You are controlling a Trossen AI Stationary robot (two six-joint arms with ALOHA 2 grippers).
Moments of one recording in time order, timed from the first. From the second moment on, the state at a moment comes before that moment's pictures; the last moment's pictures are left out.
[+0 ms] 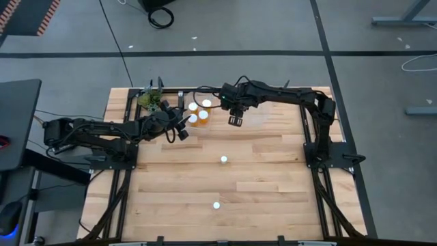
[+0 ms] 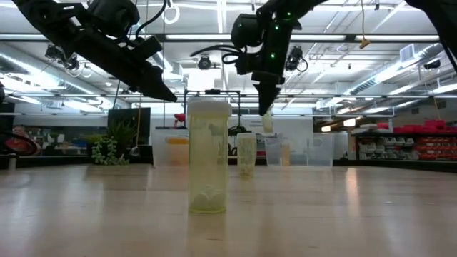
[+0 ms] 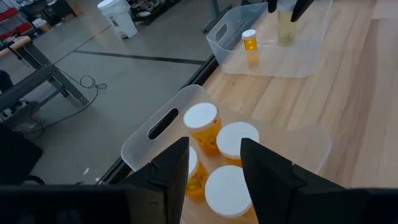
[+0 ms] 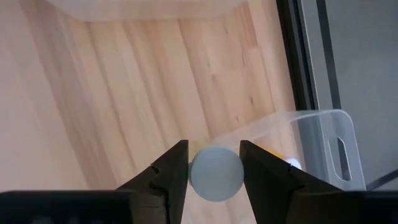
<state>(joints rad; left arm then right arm) 0.23 1.12 0.45 0.27 -0.50 0.14 -0.34 1.90 1.68 -1.02 0.26 -0.12</state>
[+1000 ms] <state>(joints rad) 0.23 1.12 0.45 0.25 -0.50 0.14 -0.51 1.90 1.67 -1.06 0.20 -0.04</state>
